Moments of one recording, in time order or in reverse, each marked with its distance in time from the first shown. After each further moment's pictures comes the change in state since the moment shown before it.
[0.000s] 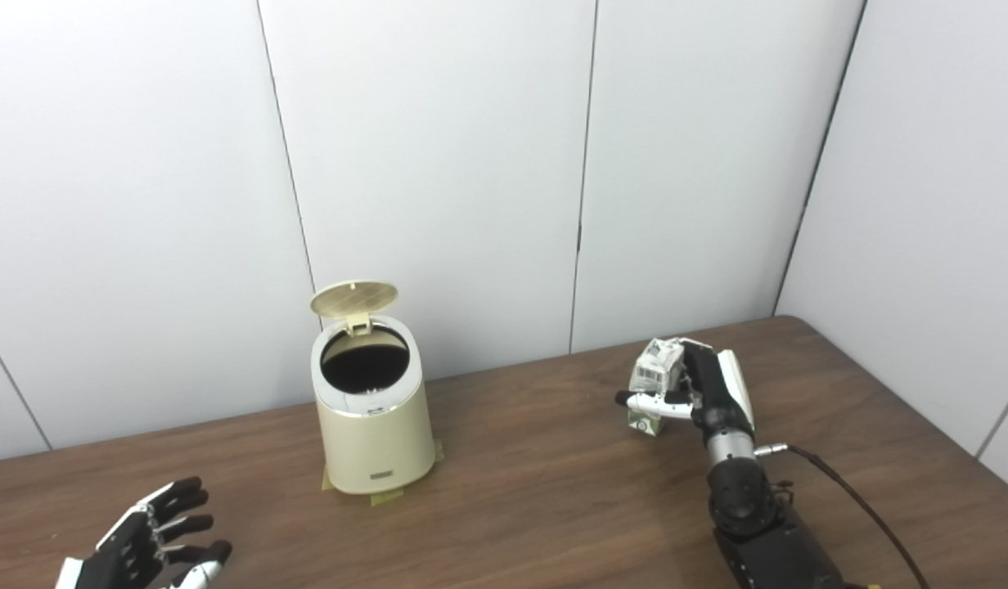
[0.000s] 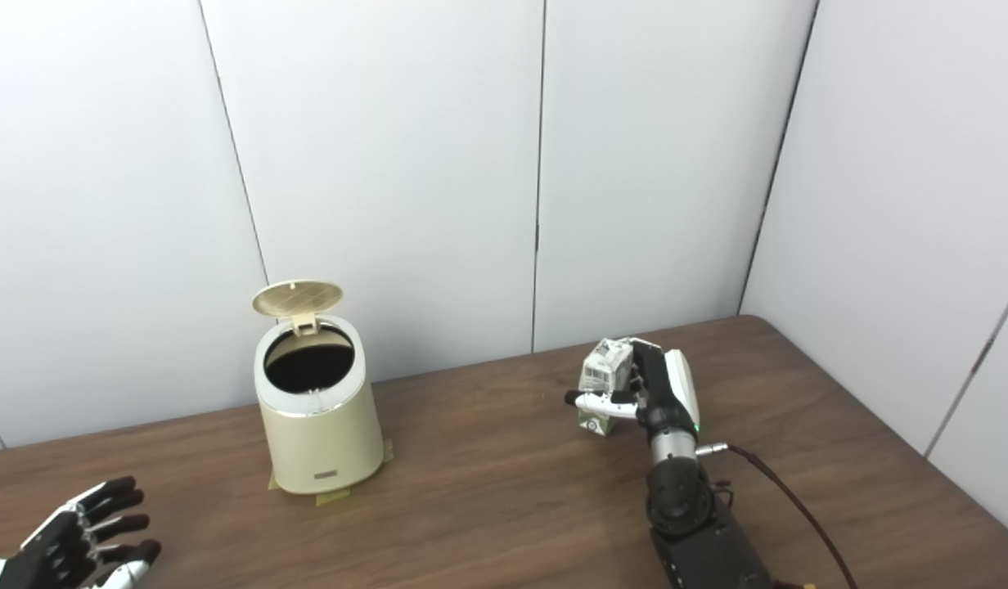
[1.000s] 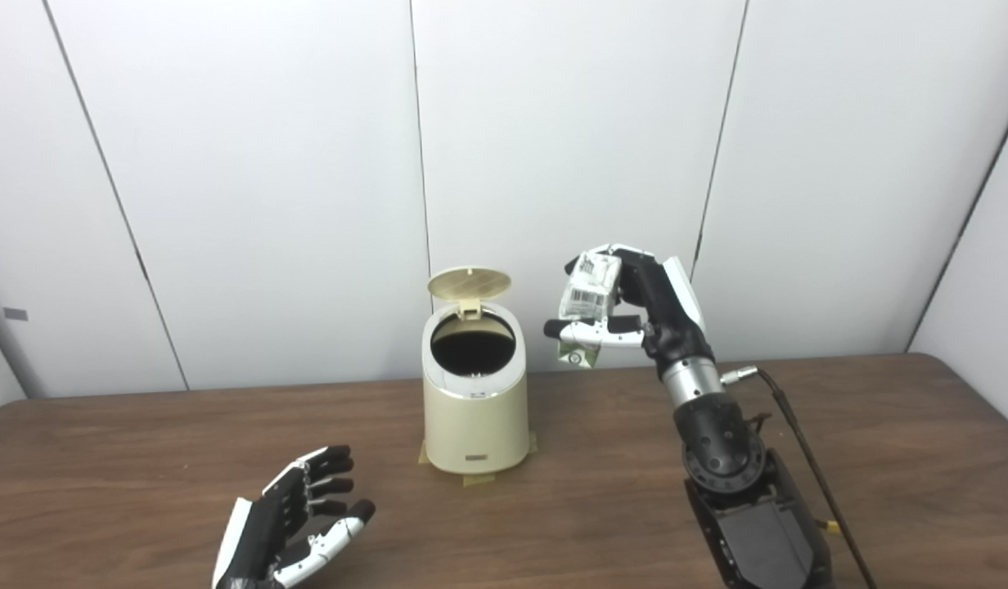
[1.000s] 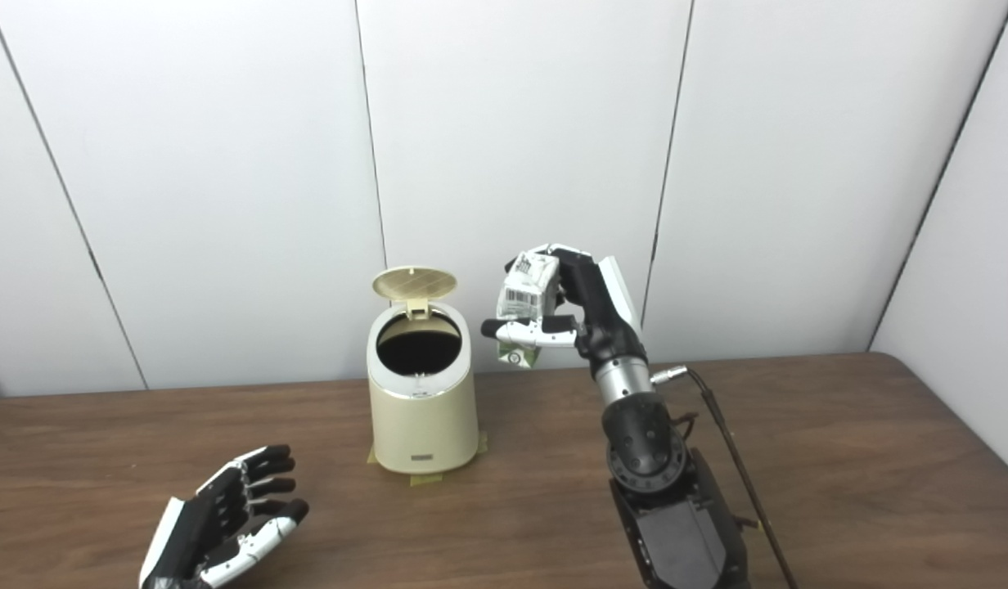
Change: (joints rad) left arm 0.009 -0.082 -0.046 0.026 0.066 -0.030 0.050; right arm -0.181 0.207 0.148 -0.365 -0.058 0.191 0.220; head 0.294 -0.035
